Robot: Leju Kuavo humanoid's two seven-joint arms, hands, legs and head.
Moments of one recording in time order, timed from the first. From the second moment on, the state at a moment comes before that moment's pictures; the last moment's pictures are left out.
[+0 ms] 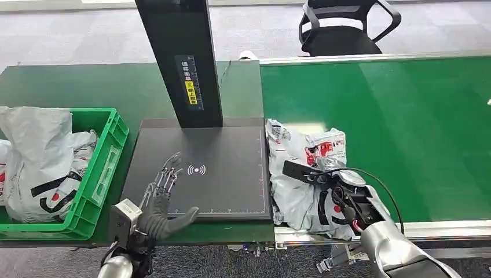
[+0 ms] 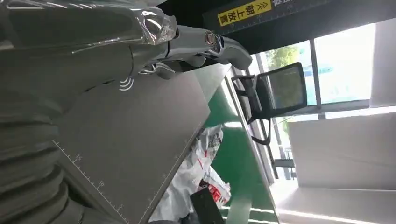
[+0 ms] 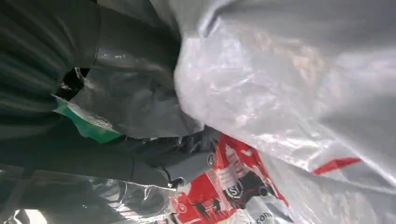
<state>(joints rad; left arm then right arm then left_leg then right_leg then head) -0.02 -0.03 -0.23 -1.46 -0.11 -0.16 -0.27 -0.64 -0.12 0.40 -0.53 0.95 0.31 0.15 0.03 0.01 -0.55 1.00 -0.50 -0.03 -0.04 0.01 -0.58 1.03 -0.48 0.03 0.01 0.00</state>
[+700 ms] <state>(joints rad) 0.01 -0.03 -0.23 -1.47 -0.11 -0.16 -0.27 -0.63 -0.12 0.40 -0.53 0.89 0.27 0.16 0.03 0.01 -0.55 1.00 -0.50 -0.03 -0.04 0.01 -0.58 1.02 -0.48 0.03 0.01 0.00</state>
